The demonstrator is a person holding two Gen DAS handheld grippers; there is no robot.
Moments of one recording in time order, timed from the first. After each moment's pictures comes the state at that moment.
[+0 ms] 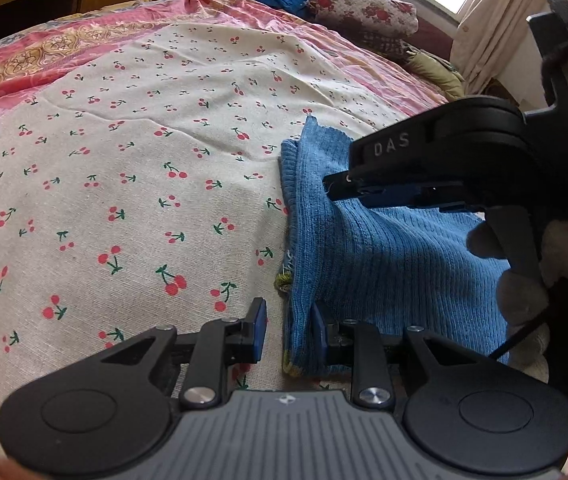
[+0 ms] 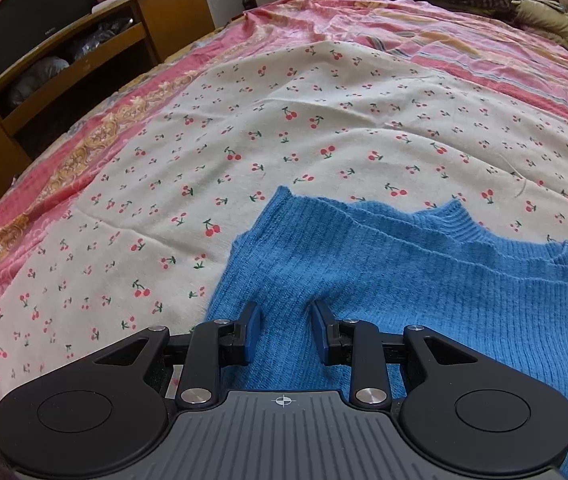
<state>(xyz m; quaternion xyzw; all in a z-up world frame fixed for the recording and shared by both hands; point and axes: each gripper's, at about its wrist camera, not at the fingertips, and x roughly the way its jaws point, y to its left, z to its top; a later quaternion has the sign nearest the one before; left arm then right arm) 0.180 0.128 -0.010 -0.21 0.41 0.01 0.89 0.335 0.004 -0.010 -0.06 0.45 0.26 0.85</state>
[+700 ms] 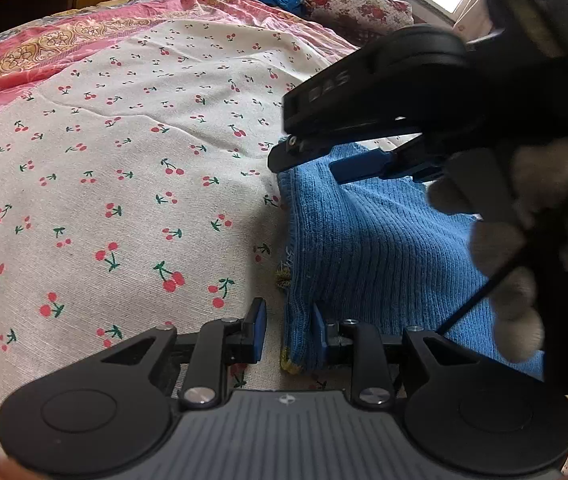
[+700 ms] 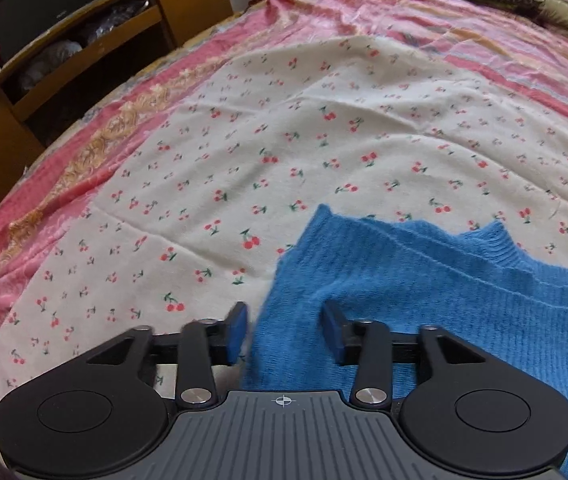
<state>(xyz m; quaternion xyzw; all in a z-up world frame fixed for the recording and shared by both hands) 0.179 0.130 -0.011 -0.22 0.41 0.00 0.89 0.345 0.038 -0.003 -0.08 0.48 0.28 0.83</state>
